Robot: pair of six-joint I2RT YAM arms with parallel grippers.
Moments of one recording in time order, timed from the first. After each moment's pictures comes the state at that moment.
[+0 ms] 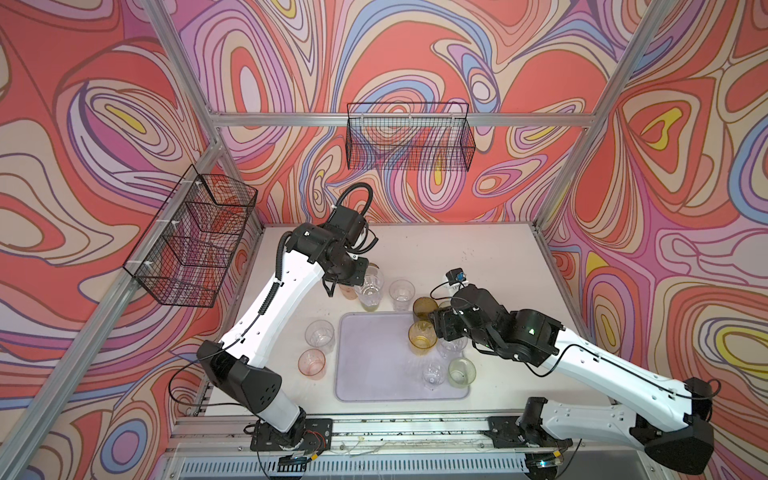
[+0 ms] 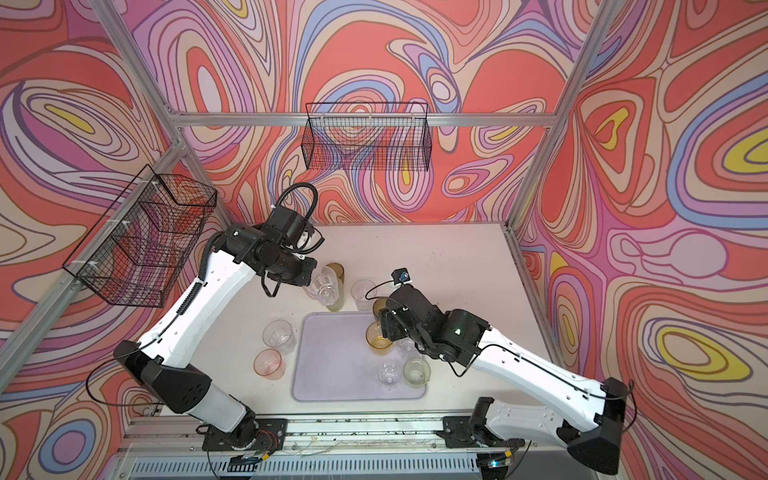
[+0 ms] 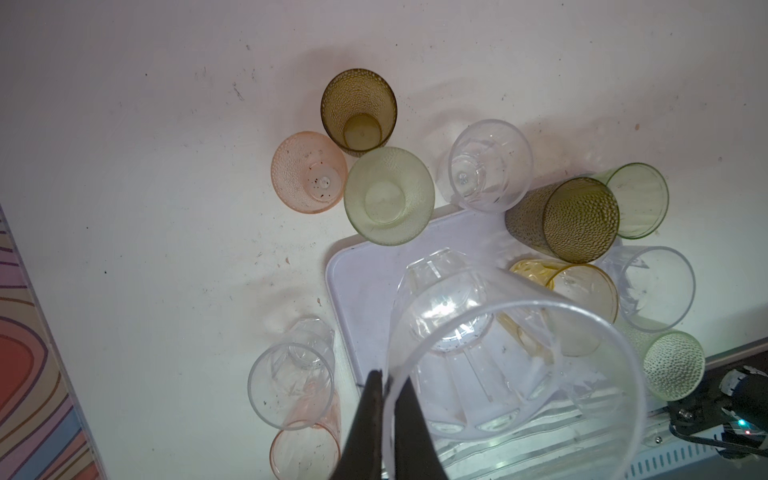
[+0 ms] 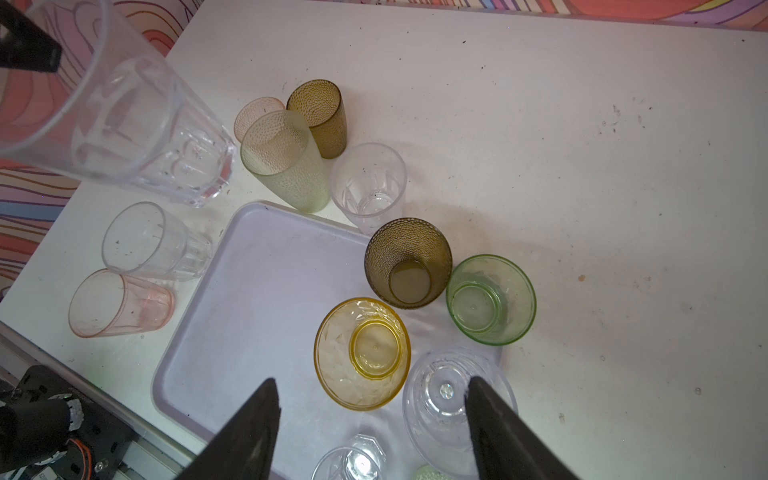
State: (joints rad) left arm -0.50 1.58 1.81 -1.39 -0.04 -0.26; right arm 0.96 1.12 1.11 -0.78 0.32 0.54
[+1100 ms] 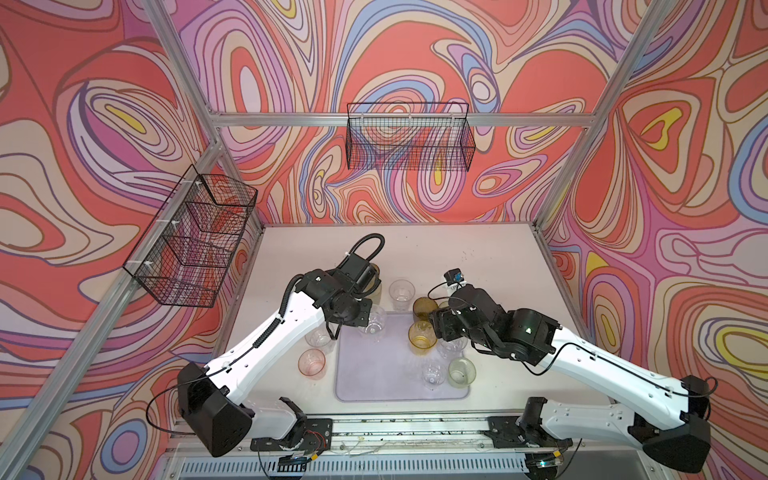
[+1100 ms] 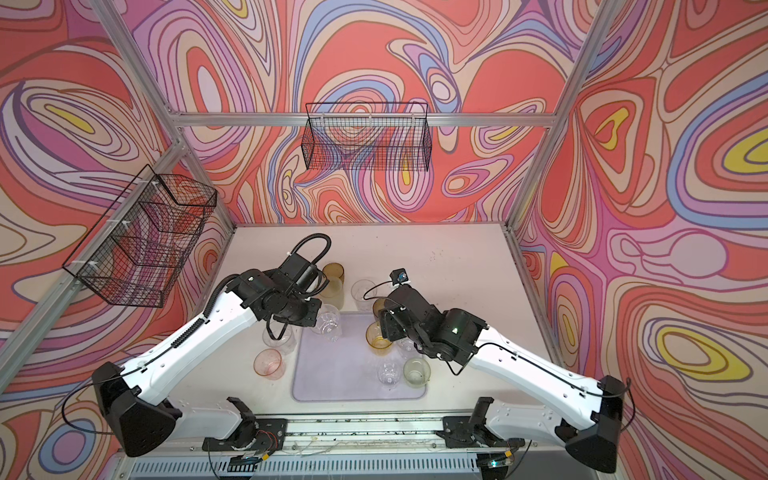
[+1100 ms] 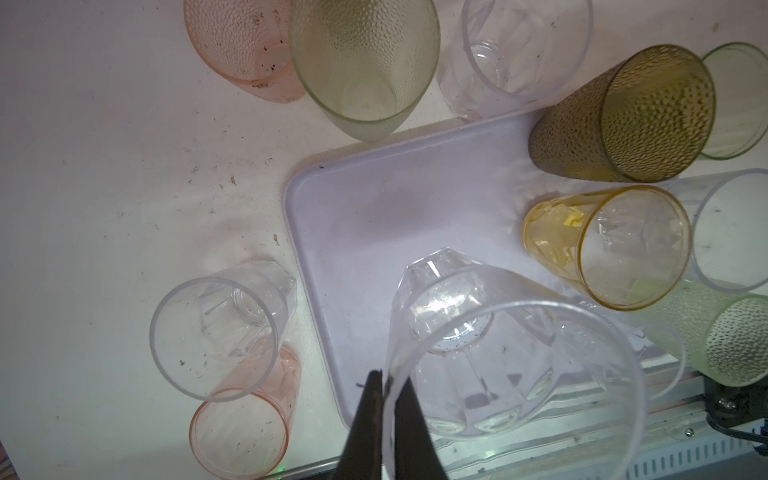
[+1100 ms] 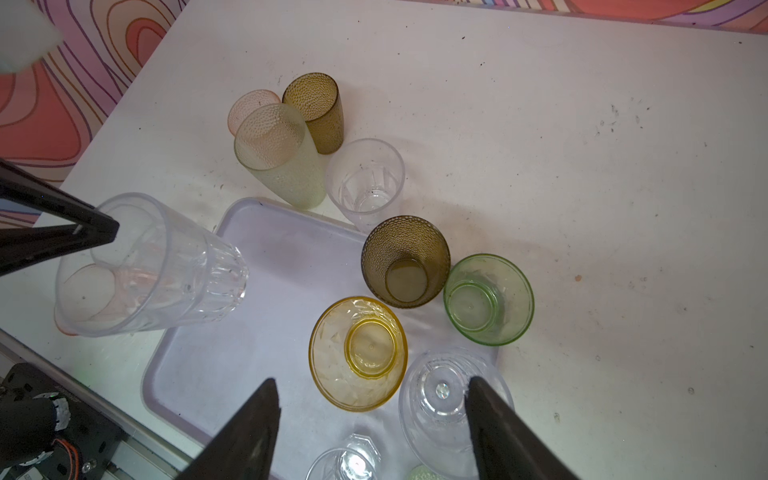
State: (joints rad) left arm -0.67 1.35 1.31 -1.17 -0.09 -0.48; right arm 0.96 1.14 1.11 -0.78 0.33 0.53
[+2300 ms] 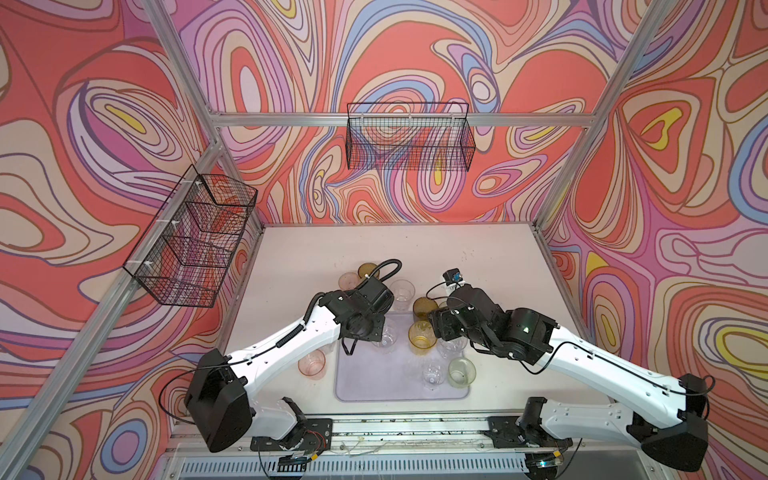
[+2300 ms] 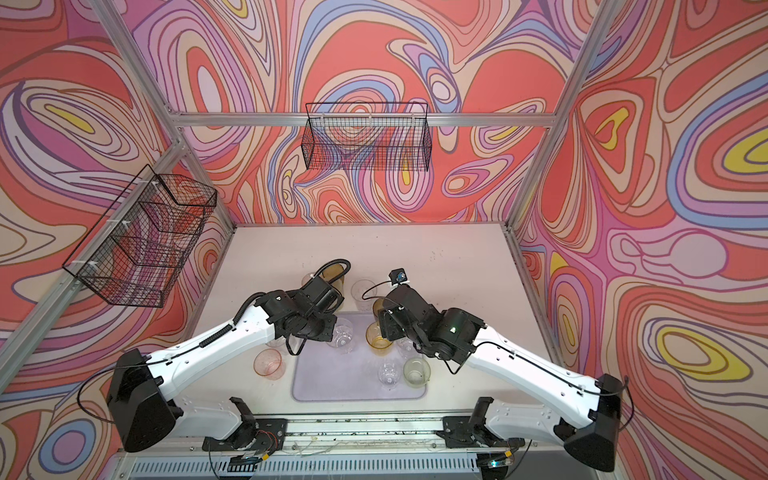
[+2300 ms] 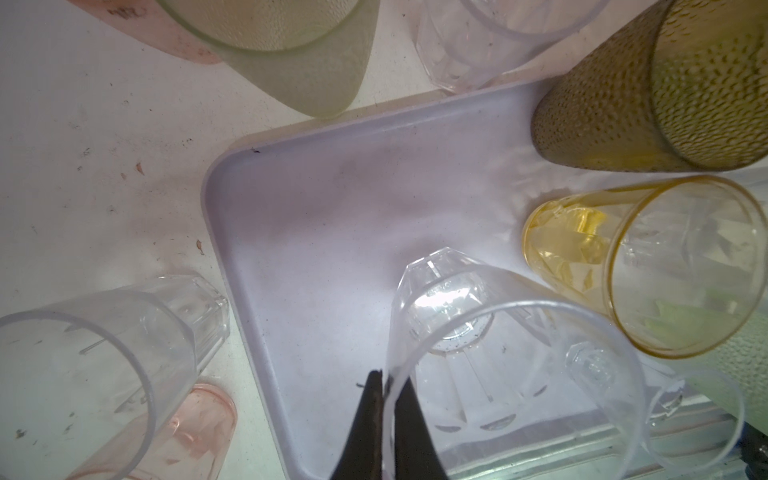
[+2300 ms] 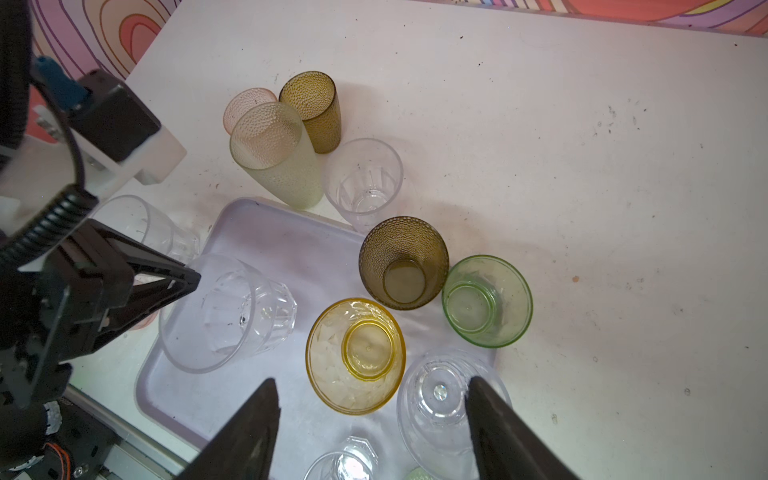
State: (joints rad) left arm -0.78 1.39 1.10 -0.94 -0.12 -0.59; right arm 0.96 1.14 1.11 -0.78 0.33 0.53
